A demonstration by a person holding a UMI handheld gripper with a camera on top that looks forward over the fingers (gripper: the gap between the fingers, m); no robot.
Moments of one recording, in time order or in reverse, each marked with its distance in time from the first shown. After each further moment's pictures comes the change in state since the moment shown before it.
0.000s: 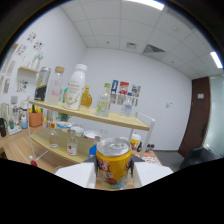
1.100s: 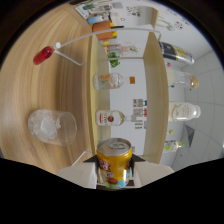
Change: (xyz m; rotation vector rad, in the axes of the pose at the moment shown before) arm -0.078 0.045 0.049 -0.172 0.040 -1.342
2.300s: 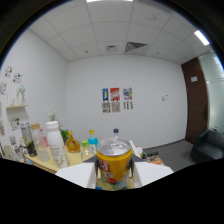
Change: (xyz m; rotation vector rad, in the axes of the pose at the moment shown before) arm 0.208 0.084 -0.007 0.189 -0.030 1.606
